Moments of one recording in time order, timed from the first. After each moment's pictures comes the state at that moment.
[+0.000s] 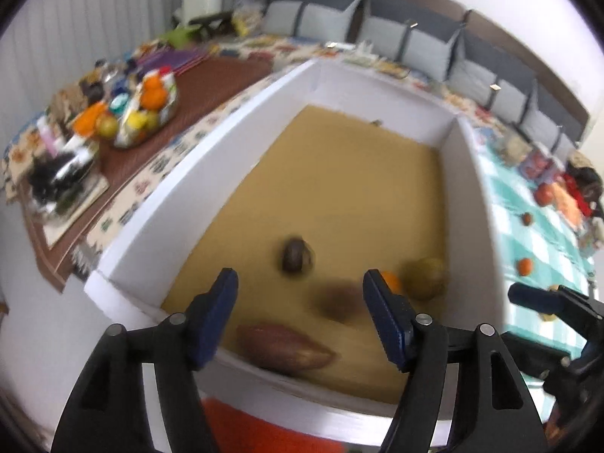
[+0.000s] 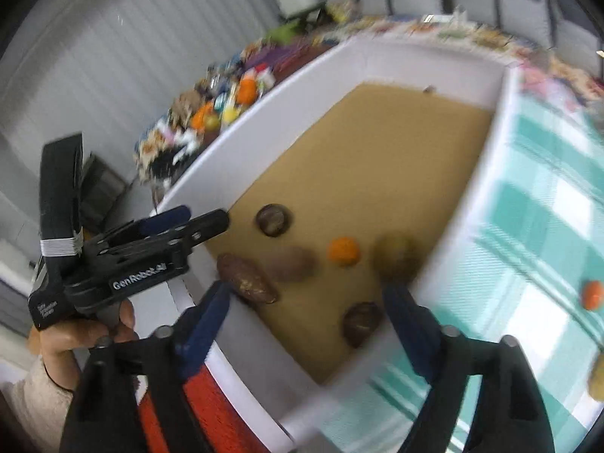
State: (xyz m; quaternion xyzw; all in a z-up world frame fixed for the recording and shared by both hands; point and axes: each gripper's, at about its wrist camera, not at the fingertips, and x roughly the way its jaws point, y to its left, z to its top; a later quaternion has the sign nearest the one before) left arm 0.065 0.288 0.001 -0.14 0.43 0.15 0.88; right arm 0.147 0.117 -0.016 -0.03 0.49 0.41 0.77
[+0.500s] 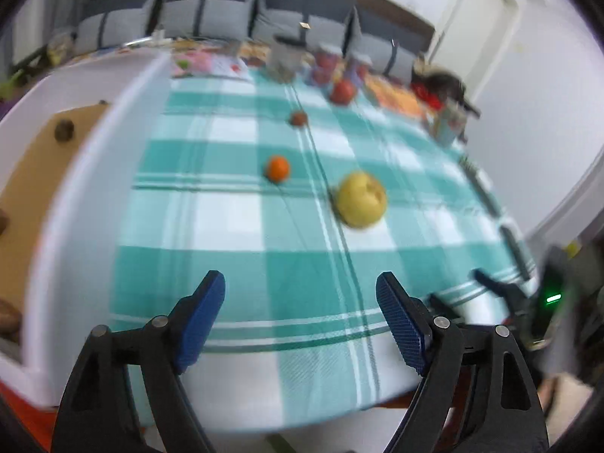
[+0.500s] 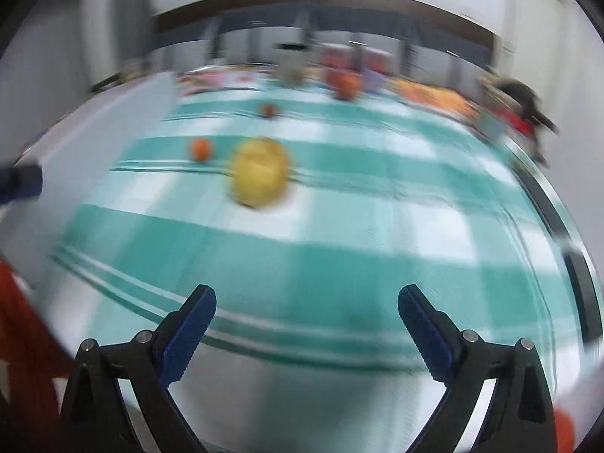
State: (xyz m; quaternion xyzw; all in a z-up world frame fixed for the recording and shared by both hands) left arm 0.091 0.008 -0.040 -0.07 0.44 -0.13 0.88; right arm 0.065 -0.217 -0.088 -0.04 0.41 0.02 0.91
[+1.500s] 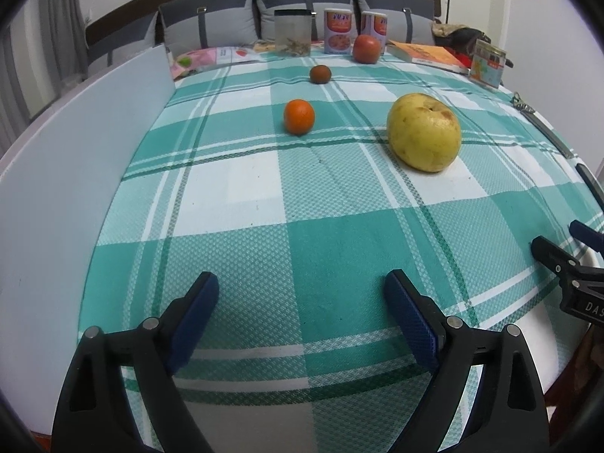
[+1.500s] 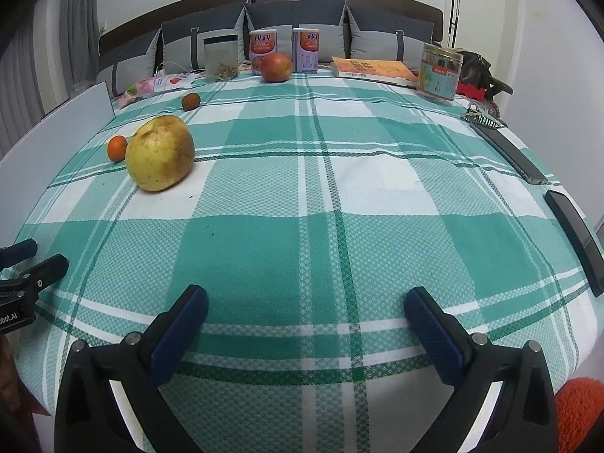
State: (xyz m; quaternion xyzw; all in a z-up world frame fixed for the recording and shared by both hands) left arm 0.102 -0.023 -0.118 0.04 0.42 -0.06 0.91; right arm 0.077 -0.257 -0.129 0.00 0.40 -0.05 0.92
